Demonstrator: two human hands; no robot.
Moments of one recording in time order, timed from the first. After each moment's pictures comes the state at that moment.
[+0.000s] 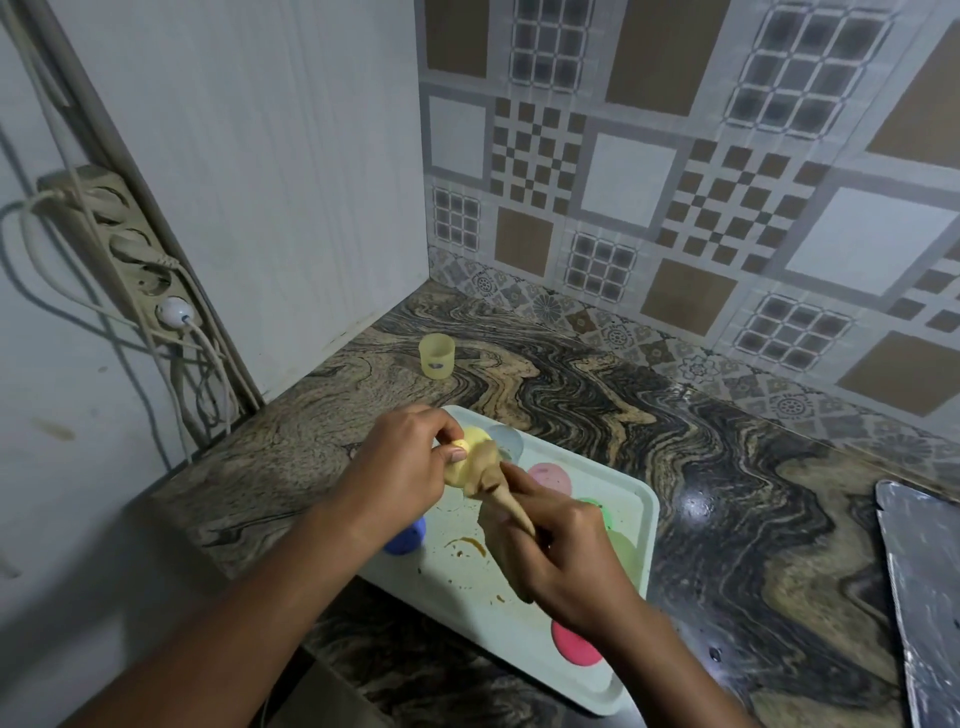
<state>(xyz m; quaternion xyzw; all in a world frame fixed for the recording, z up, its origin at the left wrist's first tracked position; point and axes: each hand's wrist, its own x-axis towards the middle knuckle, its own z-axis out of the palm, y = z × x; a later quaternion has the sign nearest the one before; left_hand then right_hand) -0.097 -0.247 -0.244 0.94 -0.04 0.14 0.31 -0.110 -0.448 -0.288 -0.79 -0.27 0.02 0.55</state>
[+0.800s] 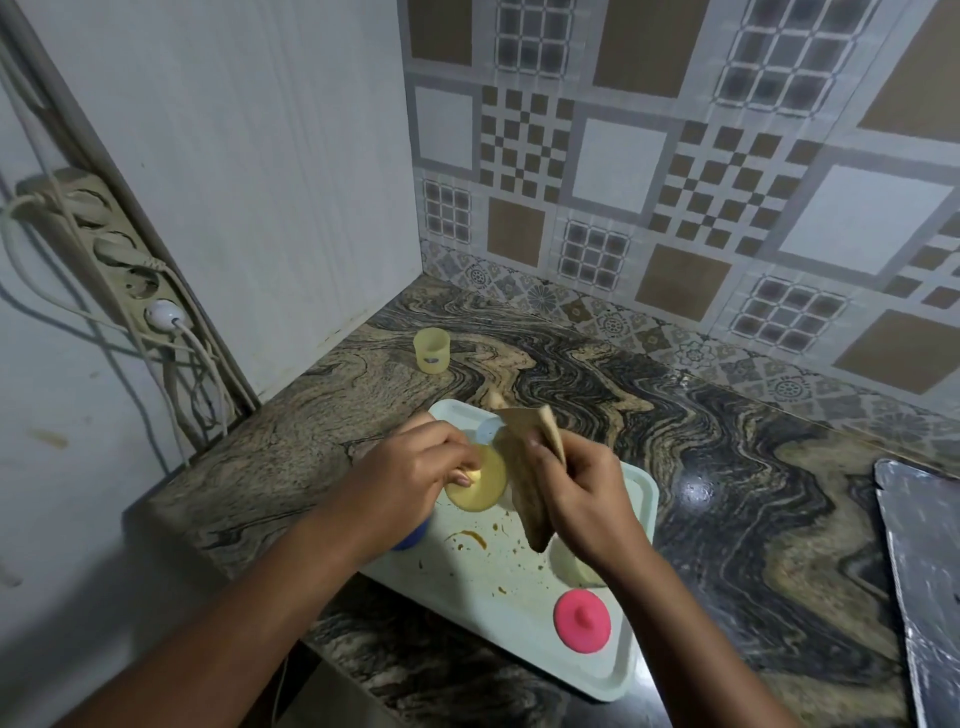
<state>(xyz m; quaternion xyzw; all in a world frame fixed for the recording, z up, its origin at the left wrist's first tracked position) -0.111 -0.241 -0.251 0.92 -0.27 0.15 0.24 -0.090 -0.449 -0.257 -0.76 -0.13 0.01 0.64</state>
